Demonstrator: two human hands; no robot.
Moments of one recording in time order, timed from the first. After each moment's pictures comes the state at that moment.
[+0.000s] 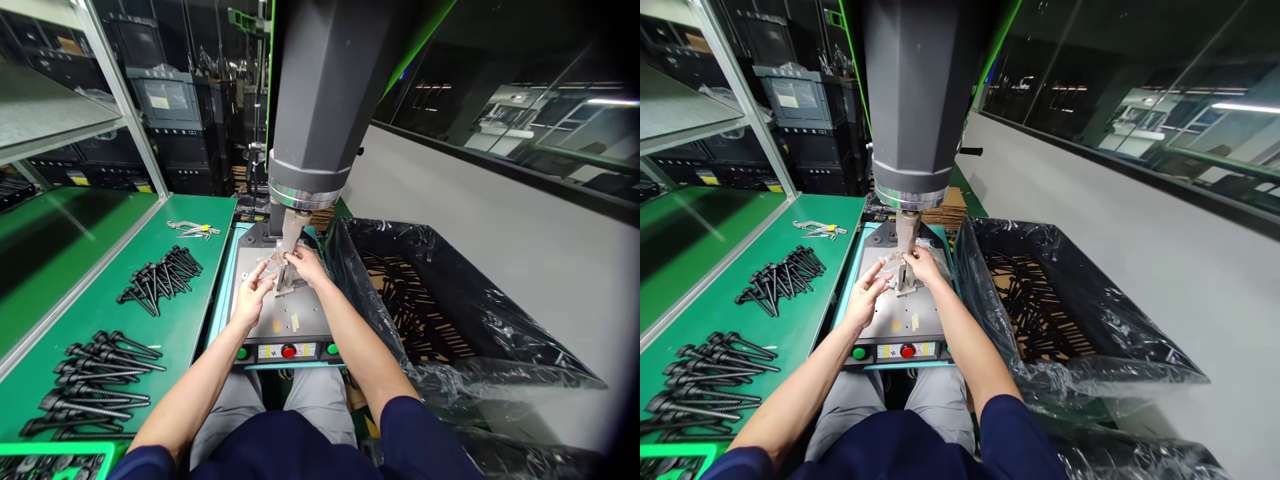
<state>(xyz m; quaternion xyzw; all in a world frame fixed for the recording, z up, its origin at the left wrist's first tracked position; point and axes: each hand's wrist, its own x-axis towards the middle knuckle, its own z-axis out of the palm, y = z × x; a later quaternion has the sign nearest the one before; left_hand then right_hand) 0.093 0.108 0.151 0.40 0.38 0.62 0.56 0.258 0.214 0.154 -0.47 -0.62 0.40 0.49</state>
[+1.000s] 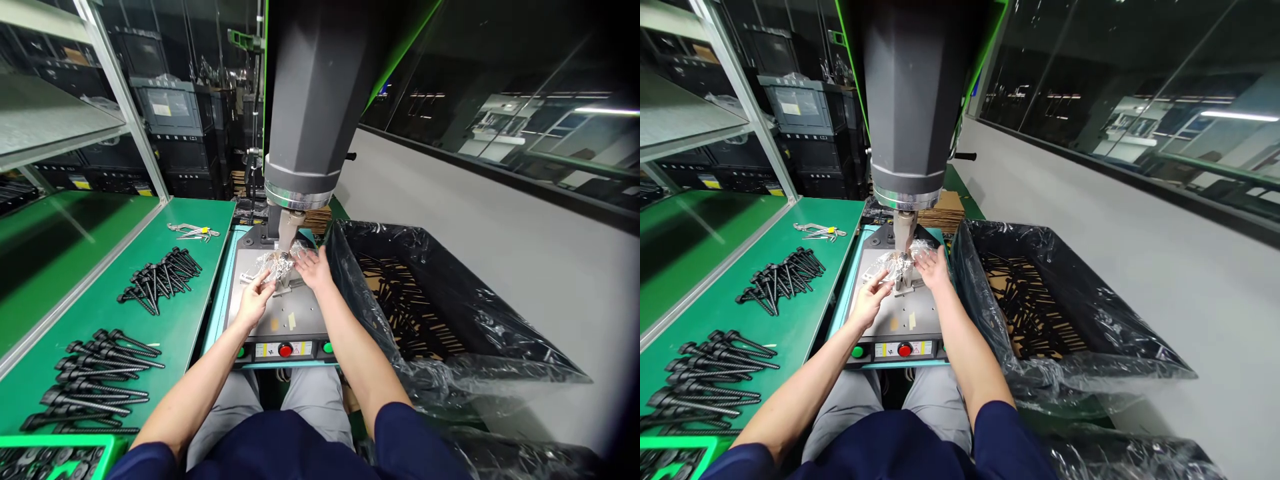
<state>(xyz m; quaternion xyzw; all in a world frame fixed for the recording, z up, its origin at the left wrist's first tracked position) 0.100 0.115 0.114 0.41 0.42 0.60 0.55 0.284 0.213 0.147 -0.40 -0.15 0.66 0.62</state>
